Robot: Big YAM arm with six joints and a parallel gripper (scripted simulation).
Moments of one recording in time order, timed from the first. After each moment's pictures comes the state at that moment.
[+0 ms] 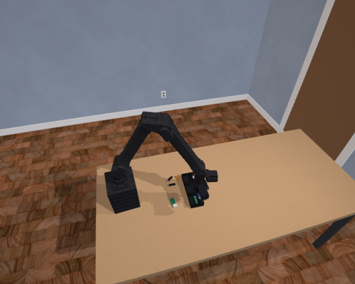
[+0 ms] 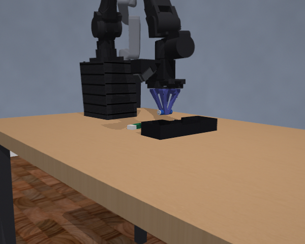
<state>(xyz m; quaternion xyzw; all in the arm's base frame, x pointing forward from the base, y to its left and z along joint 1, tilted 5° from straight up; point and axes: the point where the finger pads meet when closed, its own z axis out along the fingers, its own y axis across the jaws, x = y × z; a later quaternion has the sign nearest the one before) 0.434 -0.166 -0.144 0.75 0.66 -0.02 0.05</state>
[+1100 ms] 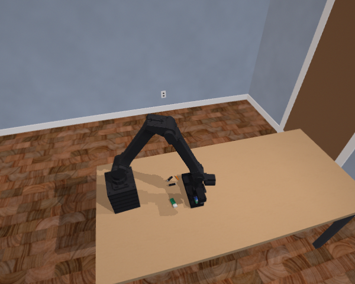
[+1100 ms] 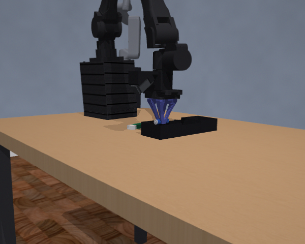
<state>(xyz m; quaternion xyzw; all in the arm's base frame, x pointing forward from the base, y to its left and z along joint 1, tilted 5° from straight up) 0.419 -0.164 -0.172 0.75 0.66 -0.03 0.03</state>
